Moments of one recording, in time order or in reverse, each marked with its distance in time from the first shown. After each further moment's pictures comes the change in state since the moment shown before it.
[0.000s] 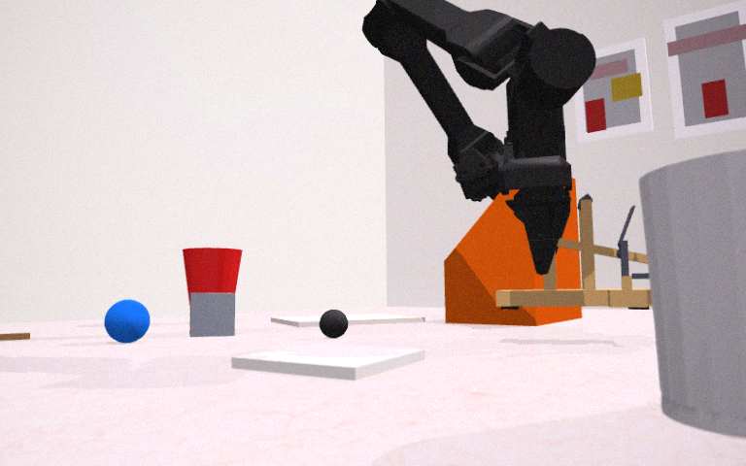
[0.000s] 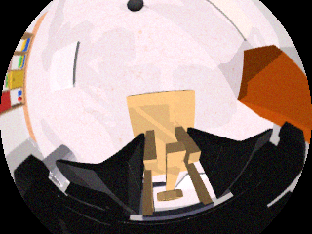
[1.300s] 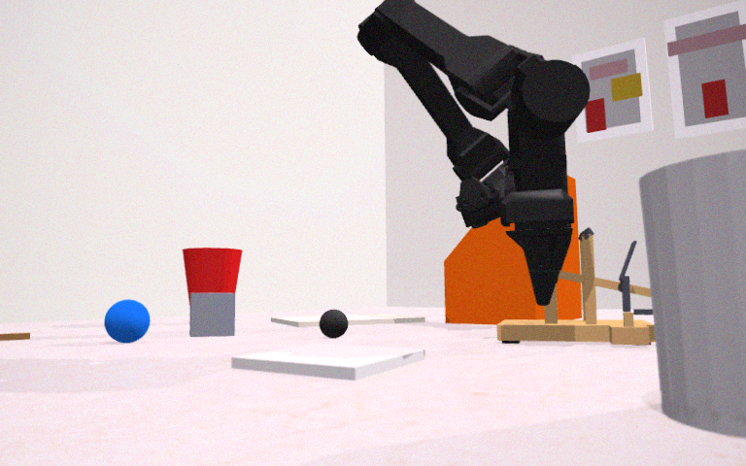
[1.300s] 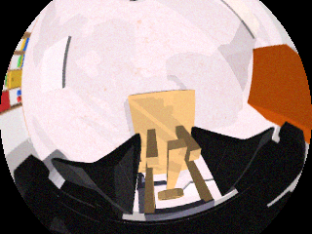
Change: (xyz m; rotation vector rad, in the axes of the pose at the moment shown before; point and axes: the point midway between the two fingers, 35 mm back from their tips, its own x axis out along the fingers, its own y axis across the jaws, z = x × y) arm 0.031 0.000 0.000 -0.004 -0.003 0.000
